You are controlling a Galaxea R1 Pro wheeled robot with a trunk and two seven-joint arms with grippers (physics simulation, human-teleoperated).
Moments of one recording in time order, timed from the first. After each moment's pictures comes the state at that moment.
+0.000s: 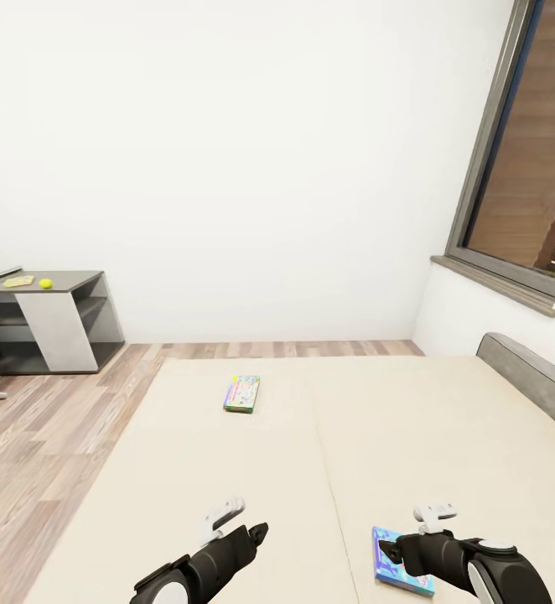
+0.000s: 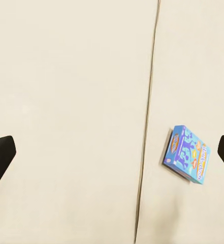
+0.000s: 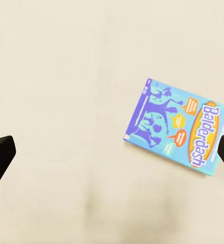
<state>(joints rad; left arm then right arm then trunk) 0.00 -0.05 -0.35 -1.57 0.92 0.57 0.52 -0.03 -0.15 -0.04 -1.56 -0.01 0.92 0.34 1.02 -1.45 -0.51</state>
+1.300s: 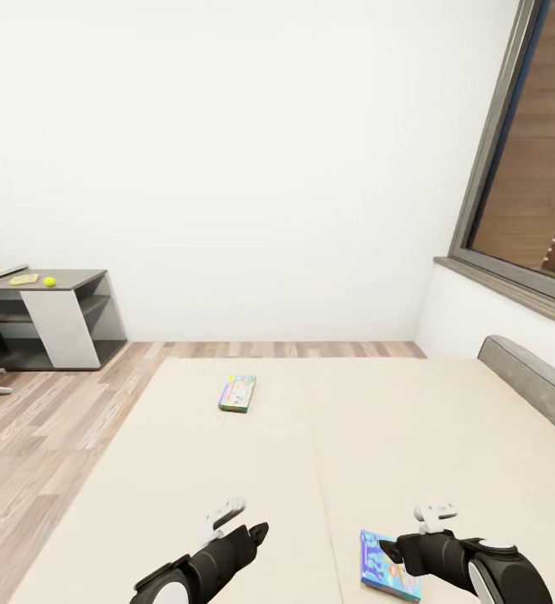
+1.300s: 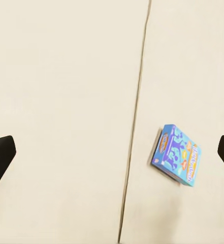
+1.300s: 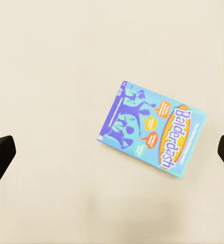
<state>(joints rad) -0.01 -0.05 -0.35 -1.57 0.92 0.57 0.52 -0.03 -0.16 -0.04 -1.56 -0.01 0.92 0.34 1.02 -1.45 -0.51</state>
